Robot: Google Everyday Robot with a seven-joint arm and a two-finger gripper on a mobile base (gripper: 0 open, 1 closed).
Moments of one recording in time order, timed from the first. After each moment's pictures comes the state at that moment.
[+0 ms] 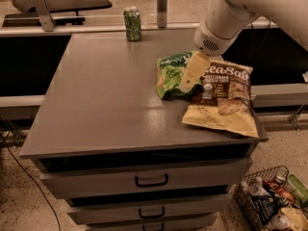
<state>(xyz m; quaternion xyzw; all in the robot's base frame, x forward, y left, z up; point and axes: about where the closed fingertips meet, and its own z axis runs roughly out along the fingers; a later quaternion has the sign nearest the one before) 0.631 -0.130 0.917 -0.53 0.81 -0.04 0.24</state>
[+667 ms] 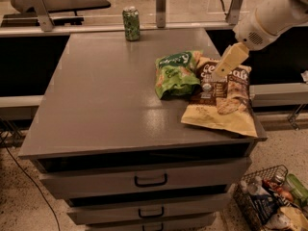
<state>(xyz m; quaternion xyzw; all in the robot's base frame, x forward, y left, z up) 0.658 -0.215 0.923 -0.51 0.81 0.02 0.31</state>
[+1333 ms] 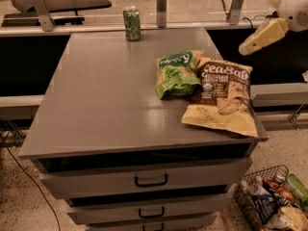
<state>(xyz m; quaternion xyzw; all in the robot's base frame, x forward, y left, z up) 0.667 -0.273 1.010 -0.48 0.74 0.05 0.47</state>
